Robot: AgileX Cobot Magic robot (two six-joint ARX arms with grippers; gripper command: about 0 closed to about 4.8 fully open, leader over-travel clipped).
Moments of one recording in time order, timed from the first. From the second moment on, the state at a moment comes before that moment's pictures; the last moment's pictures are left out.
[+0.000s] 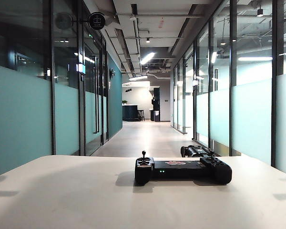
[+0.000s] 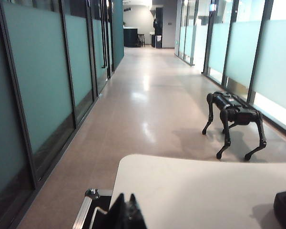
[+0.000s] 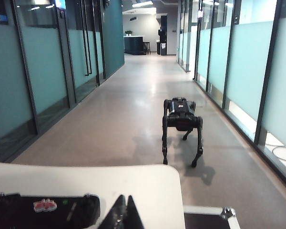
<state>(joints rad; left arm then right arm) -0.03 0.03 0.10 0.05 -0.02 0.02 -0.03 0.02 0.11 0.06 -0.08 0.02</state>
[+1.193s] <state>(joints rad) -0.25 1.12 0.38 0.62 0.09 -0.03 0.09 0.66 0.20 0.47 -0.11 0.02</state>
